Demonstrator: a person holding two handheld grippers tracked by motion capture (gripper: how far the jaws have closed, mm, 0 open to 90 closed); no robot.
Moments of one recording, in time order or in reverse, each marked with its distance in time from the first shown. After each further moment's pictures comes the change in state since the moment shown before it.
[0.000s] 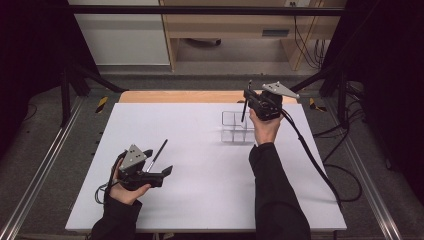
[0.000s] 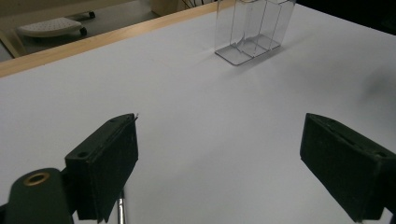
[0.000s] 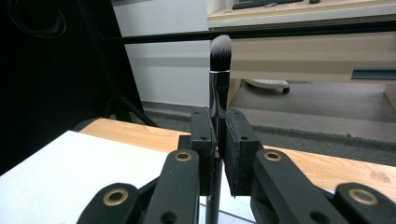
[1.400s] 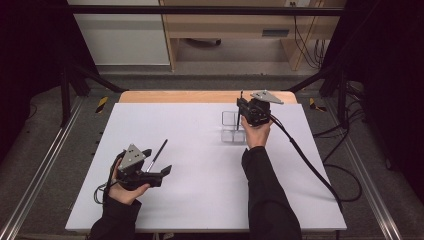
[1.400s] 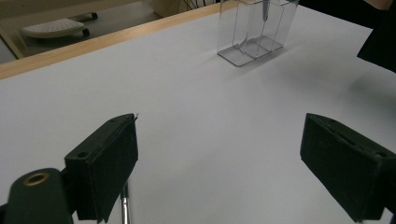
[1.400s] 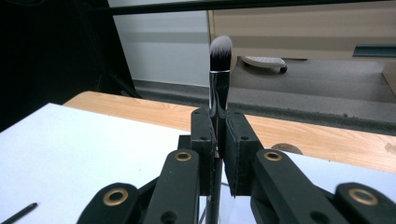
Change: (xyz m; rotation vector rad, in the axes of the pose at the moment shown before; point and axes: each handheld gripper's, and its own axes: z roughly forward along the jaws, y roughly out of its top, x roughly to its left) left arm 0.001 0.000 -0.001 -0.002 0.009 0.004; right arm 0.004 -0.039 0.031 0.084 -0.023 -0.019
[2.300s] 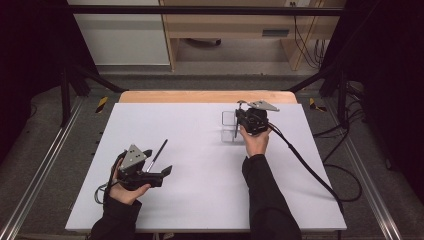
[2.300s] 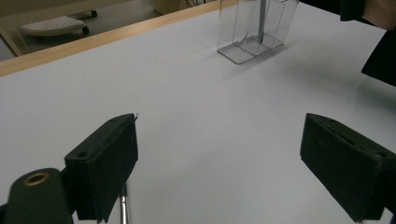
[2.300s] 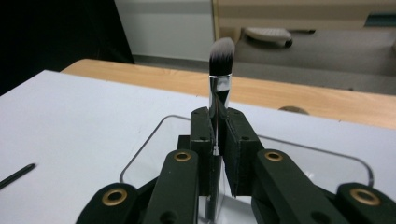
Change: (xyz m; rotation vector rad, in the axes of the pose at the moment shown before) left arm -0.001 -0.001 0.002 0.007 0.000 -0.004; right arm 0.000 -0.027 0.003 0.111 0.011 0.006
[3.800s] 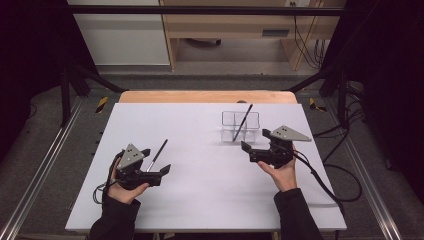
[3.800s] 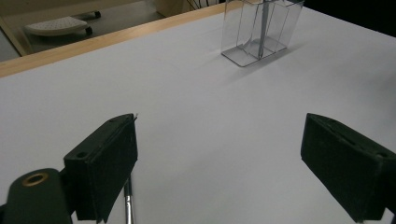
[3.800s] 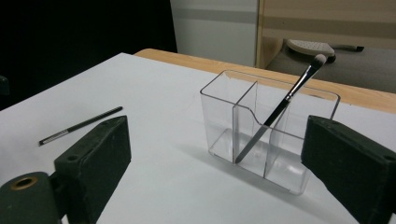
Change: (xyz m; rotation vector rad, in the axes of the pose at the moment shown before) left arm 0.003 0.000 -0.003 -0.010 0.009 -0.014; right arm 0.001 -0.034 -0.116 -0.047 0.183 -0.088
